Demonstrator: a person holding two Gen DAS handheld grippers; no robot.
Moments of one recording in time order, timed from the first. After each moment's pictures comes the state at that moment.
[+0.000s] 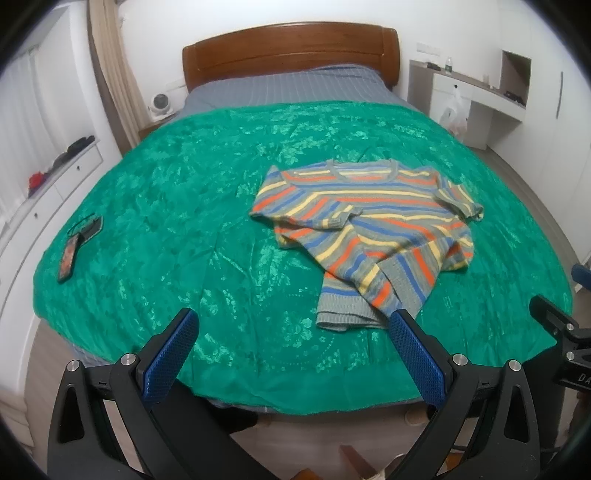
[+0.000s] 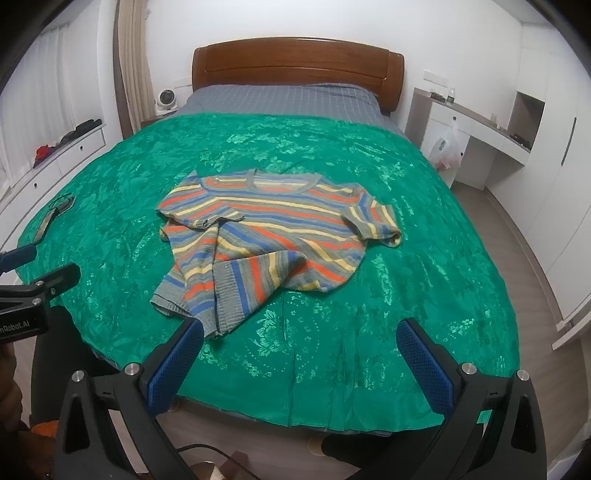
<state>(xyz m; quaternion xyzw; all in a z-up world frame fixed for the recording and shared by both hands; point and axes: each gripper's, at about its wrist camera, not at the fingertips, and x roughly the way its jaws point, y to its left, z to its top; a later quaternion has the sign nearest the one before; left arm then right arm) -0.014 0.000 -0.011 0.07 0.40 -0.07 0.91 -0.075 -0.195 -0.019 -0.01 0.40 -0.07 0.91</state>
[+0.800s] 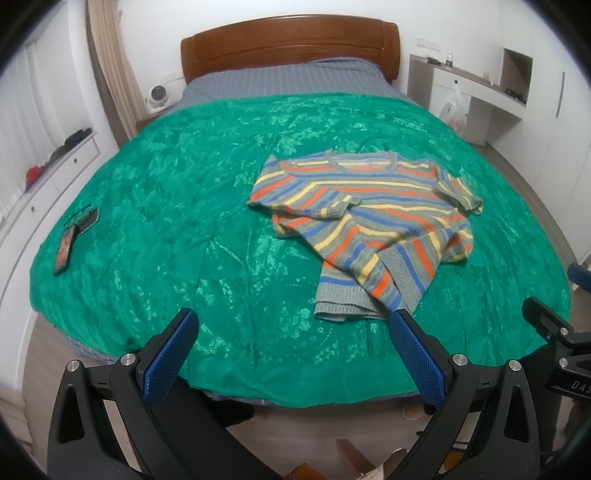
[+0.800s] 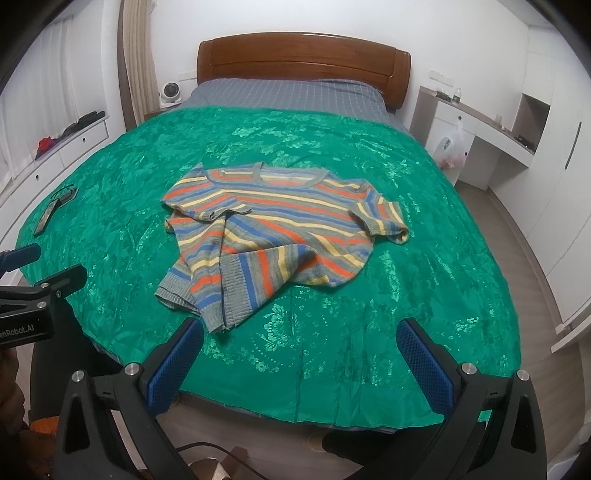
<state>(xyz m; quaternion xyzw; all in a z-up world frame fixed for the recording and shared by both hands) -0.014 0.003 -0.017 0.07 0.42 -0.07 0.90 -0.072 -0.182 -0.026 -0.02 0.41 -0.06 0.91</state>
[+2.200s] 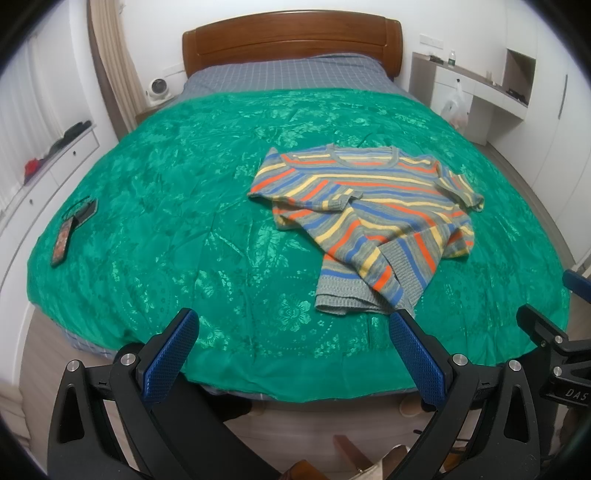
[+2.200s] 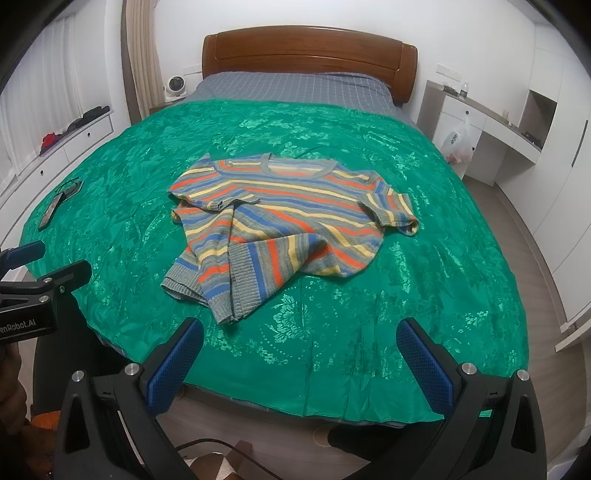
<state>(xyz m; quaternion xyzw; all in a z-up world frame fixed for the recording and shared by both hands) -0.014 0.006 -0.022 0.06 0.42 -0.07 0.90 -0.073 -0.176 -0.034 -0.02 0.43 -0.05 0.90</state>
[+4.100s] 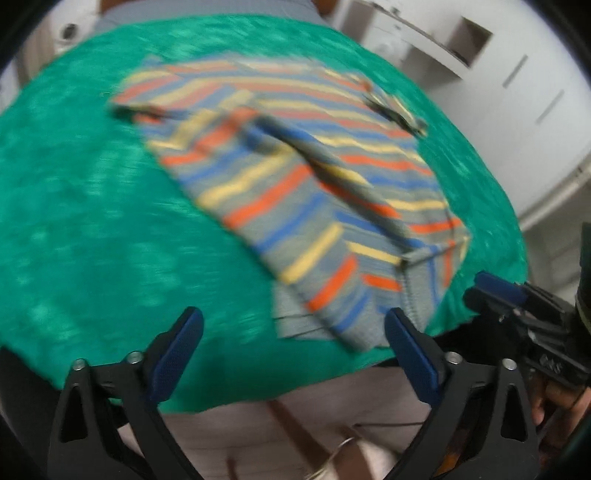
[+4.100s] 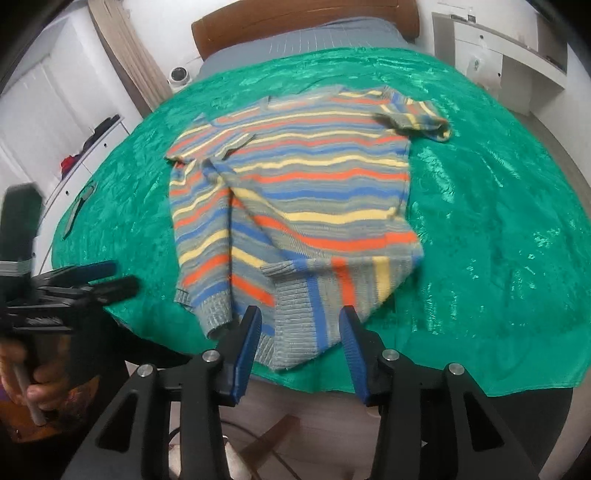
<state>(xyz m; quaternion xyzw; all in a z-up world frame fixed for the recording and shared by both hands) 0.031 -0.059 -0.135 0.01 0.55 -0.26 0.79 -0.068 -0.236 -0.125 0.11 0.49 0.02 0.86</state>
